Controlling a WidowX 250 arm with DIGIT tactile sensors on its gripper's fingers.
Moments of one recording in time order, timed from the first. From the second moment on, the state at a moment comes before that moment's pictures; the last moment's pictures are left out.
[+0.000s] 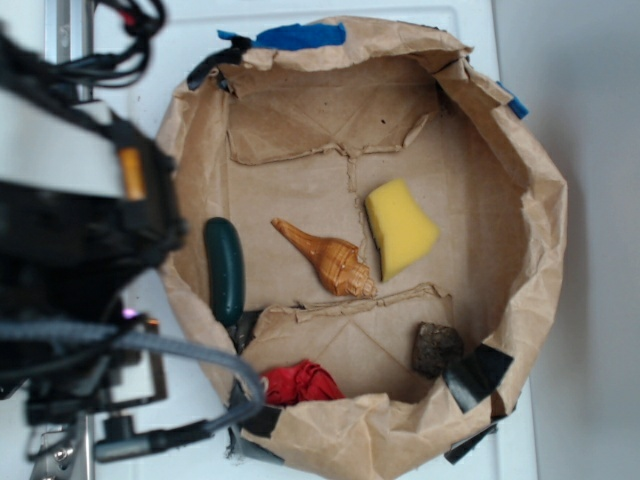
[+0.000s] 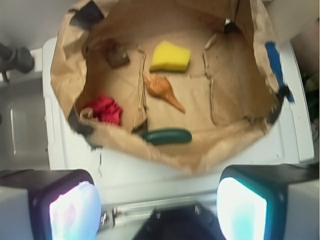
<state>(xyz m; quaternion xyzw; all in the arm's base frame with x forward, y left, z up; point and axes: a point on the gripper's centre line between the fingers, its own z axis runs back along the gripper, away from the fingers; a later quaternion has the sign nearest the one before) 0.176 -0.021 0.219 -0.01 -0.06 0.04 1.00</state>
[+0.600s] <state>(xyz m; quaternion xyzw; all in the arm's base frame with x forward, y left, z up) 0.230 -0.014 0.190 -0.10 -0.08 -0.24 0.96</state>
